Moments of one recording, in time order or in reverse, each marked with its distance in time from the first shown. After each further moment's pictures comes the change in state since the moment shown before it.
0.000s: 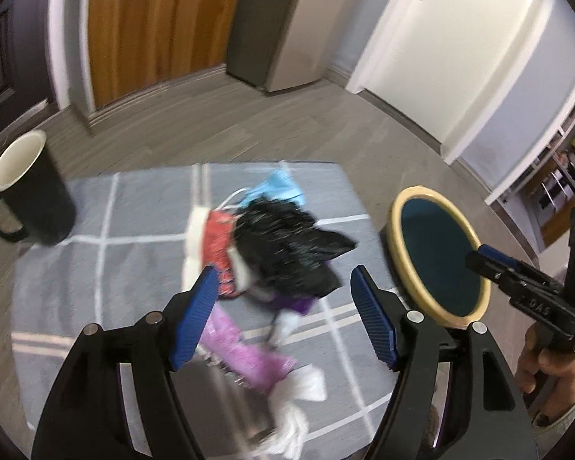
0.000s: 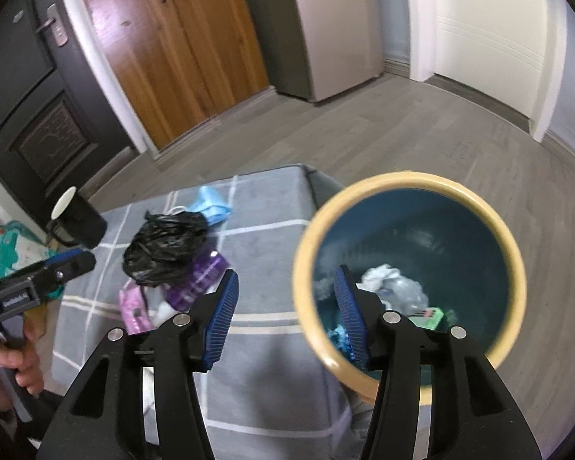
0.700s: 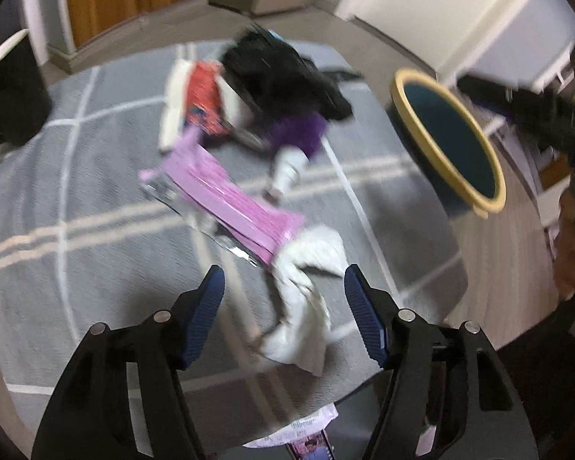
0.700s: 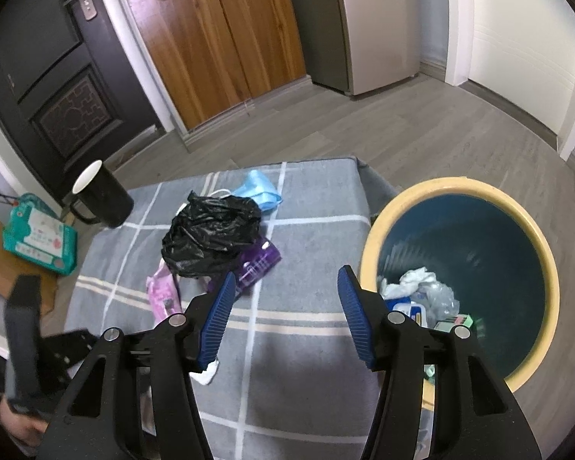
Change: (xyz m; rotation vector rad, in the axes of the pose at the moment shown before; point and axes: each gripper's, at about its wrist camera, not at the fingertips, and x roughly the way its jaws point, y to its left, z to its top) left arm 0.037 -0.003 -0.099 0.092 0.259 -0.027; right arm 0.015 0.040 -0.003 -0.075 0.039 0.059
